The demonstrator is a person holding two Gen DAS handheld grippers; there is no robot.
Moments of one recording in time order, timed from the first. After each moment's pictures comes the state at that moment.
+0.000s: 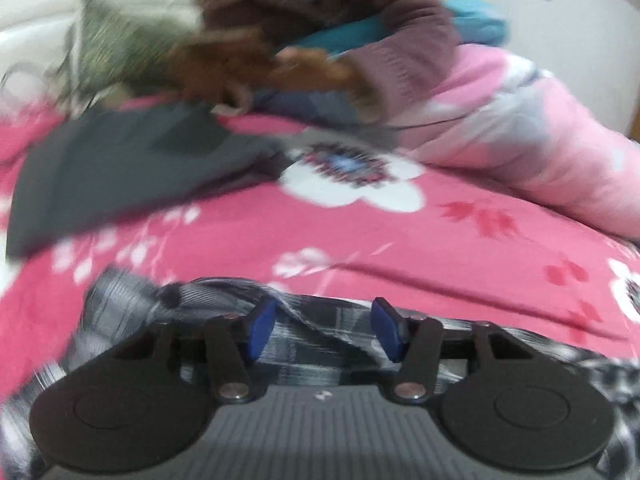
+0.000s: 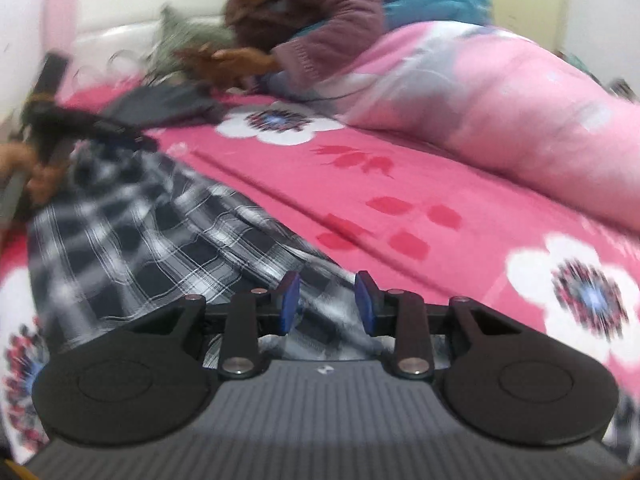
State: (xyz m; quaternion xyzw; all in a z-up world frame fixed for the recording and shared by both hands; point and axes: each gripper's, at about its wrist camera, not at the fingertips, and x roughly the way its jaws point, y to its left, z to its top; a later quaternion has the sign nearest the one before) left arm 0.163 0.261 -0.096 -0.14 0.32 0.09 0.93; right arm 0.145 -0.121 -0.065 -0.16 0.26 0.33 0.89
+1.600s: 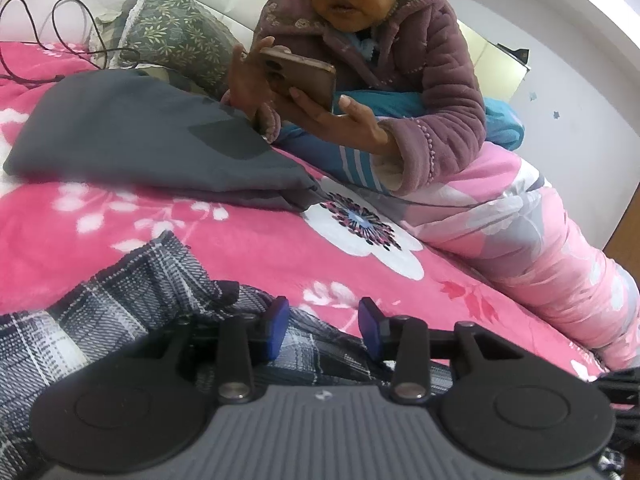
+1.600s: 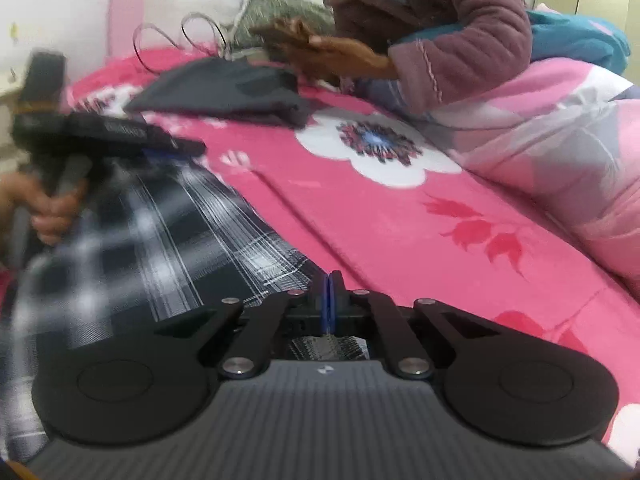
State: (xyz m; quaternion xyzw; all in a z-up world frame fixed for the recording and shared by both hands) left arm 0.142 0.305 -0.128 -0.26 0.19 0.06 0.94; right arm 0.207 0.014 -0.084 -0.23 0.25 0.41 0.85
